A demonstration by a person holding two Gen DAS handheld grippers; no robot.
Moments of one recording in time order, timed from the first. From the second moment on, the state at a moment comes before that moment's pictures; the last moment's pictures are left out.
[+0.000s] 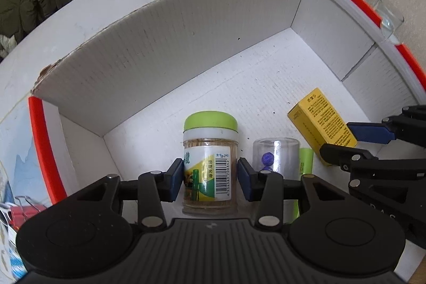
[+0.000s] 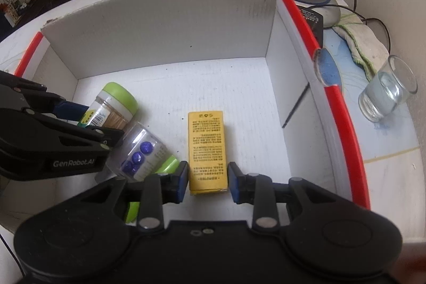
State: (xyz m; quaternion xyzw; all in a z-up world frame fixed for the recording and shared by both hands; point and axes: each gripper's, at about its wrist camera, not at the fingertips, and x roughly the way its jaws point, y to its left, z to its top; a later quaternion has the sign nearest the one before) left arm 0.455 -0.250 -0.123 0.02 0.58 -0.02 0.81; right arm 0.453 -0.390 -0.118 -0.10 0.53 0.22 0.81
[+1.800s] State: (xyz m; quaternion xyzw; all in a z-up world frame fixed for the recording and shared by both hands) left arm 0.242 -0.161 0.003 -0.08 0.38 -0.03 0.92; right arm 0.280 -0.382 -0.001 0.00 0.36 0.28 0.89
